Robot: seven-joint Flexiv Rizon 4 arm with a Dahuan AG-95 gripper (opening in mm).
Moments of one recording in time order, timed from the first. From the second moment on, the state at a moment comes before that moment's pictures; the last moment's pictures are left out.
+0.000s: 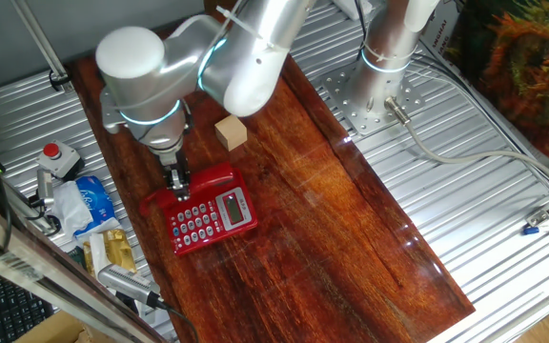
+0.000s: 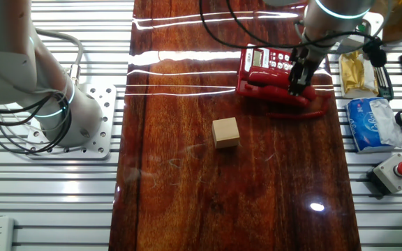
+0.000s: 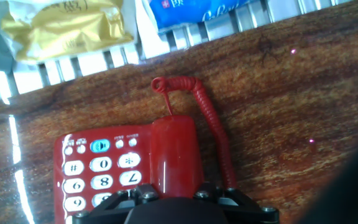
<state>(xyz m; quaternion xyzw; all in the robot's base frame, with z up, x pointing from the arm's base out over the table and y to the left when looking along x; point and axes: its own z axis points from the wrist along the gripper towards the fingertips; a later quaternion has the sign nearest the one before) 0.596 0.072 0.079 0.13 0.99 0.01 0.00</state>
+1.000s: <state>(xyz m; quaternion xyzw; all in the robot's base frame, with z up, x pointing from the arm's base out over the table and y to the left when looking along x) 0.589 0.078 0.064 0.13 0.99 0.01 0.00</state>
